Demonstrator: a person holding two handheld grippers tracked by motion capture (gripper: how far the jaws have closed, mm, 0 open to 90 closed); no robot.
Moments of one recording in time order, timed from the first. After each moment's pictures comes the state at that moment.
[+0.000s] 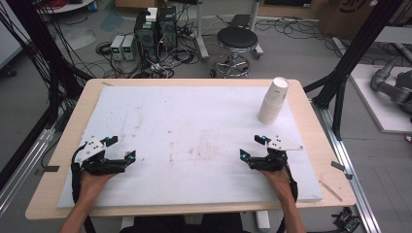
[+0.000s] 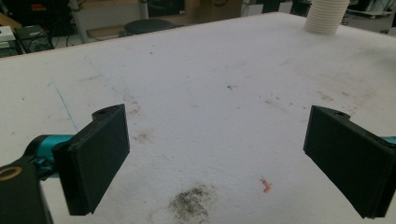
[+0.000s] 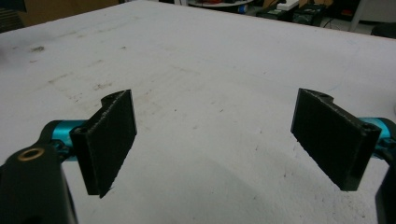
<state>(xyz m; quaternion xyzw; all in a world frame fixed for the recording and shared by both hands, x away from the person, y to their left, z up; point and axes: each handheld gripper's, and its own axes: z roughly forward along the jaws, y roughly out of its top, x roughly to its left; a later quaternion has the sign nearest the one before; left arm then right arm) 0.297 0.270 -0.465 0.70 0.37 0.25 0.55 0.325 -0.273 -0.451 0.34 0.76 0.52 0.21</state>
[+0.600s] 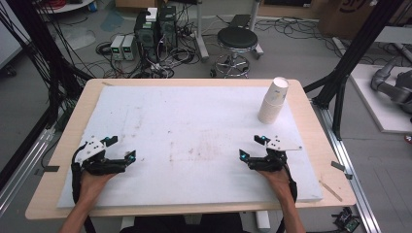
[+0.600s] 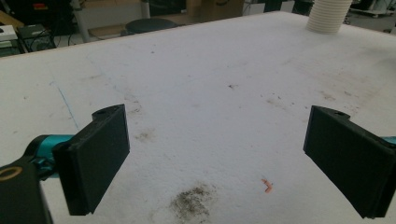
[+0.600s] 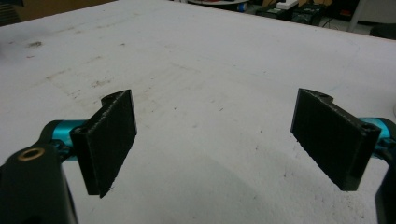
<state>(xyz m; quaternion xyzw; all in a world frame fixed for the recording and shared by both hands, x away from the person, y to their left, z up) 0.297 0.270 -0.465 0.70 0.37 0.26 0.55 0.324 -0.271 -0.450 0.34 0.76 0.51 0.21</state>
